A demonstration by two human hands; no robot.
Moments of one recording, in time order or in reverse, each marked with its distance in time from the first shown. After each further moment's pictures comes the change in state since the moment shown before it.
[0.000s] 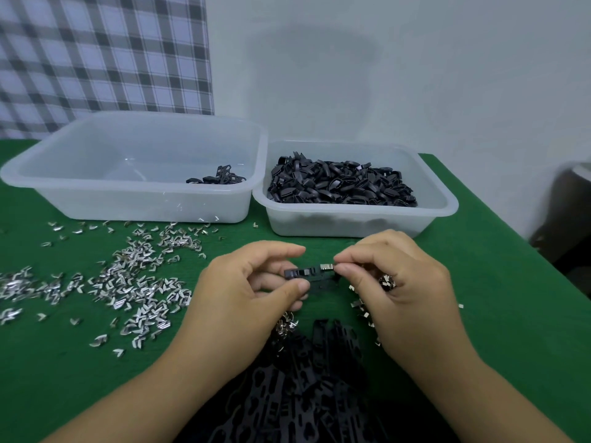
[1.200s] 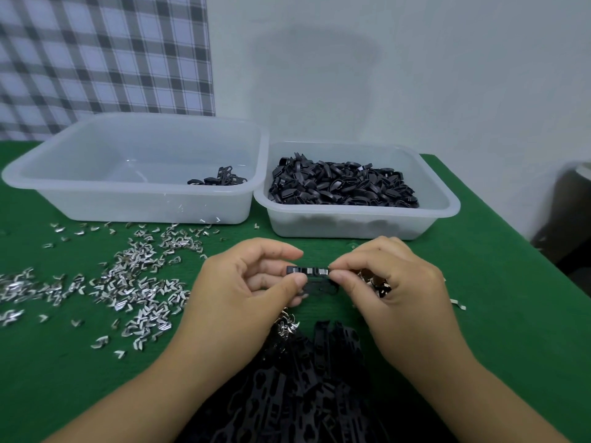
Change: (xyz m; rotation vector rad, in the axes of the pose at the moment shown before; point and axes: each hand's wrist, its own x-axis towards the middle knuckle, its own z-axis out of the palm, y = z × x) left_hand 0.000 0.006 -0.001 -0.092 0.011 -0.013; right_hand -0.001 0.000 0.003 0.007 -0.052 0.039
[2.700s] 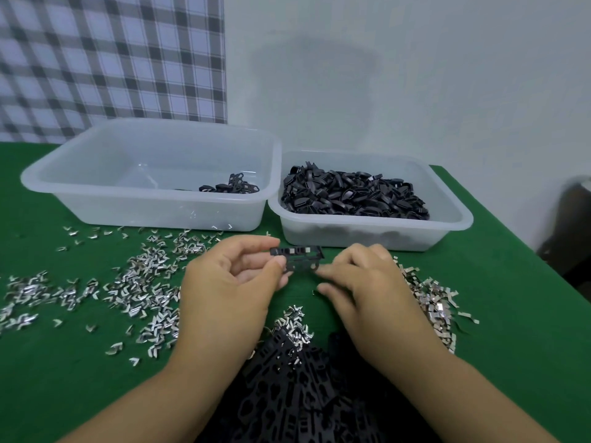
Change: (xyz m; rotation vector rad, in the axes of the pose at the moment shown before) left_hand 0.008 -0.004 -0.007 -0.119 0.296 -0.010; right_hand 0.013 -0.002 0.025 -0.315 -0.246 0.006
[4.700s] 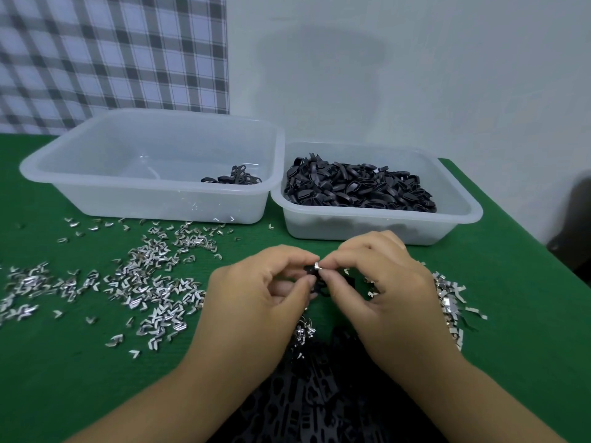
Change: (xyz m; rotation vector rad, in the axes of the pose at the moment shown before) left_hand -0.013 -0.001 0.002 0.402 -0.217 0.219; right_hand -0.004 -0.005 -0.001 0.251 0.313 -0.153
